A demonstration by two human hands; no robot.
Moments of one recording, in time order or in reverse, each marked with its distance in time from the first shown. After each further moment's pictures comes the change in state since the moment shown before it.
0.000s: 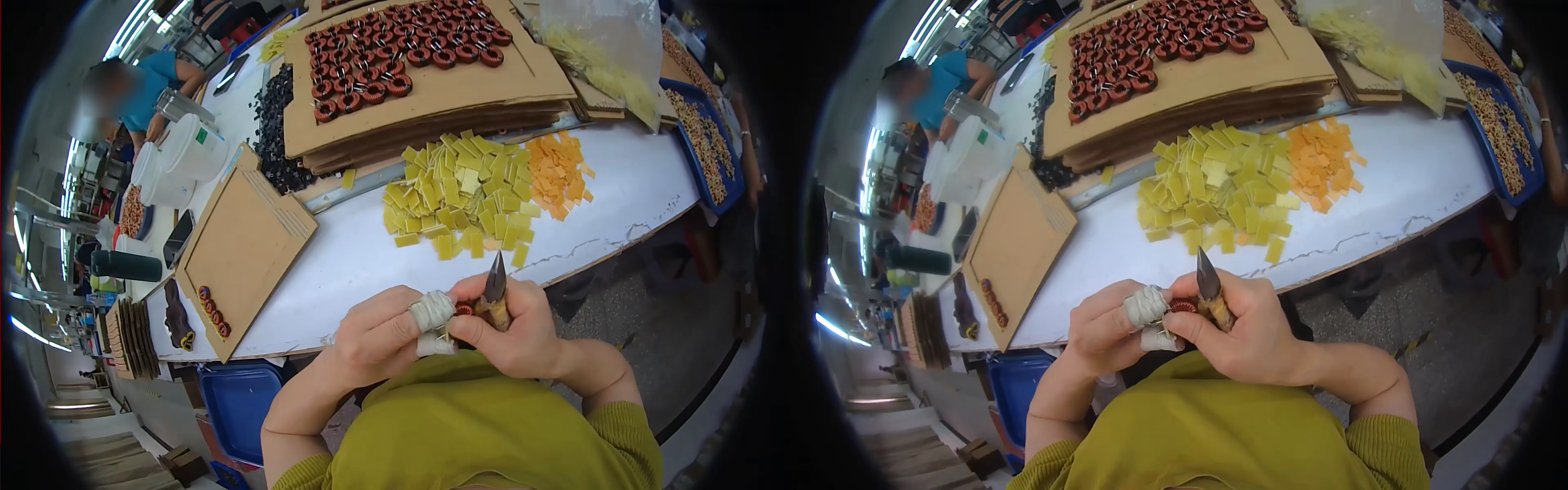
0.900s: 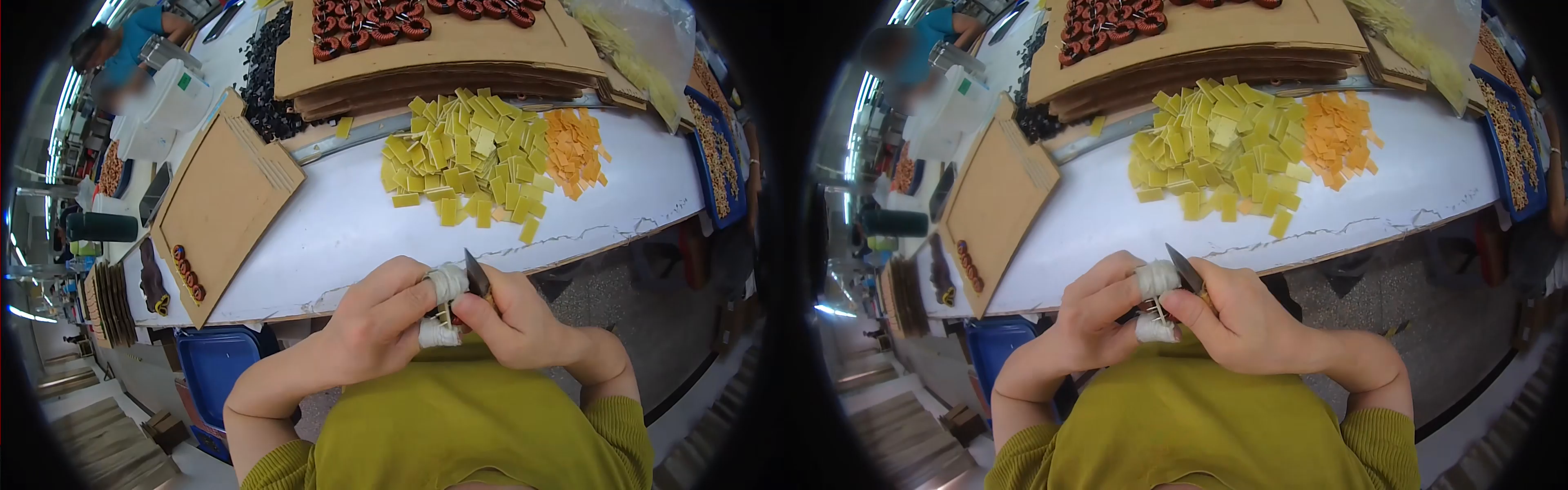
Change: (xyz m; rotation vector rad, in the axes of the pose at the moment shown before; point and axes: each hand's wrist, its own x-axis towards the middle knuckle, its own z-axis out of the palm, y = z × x) left_hand -0.014 0.005 0.000 -0.038 -0.130 -0.267; right_hand 0.005 0.004 -0.006 -0.189 -0.286 0.200
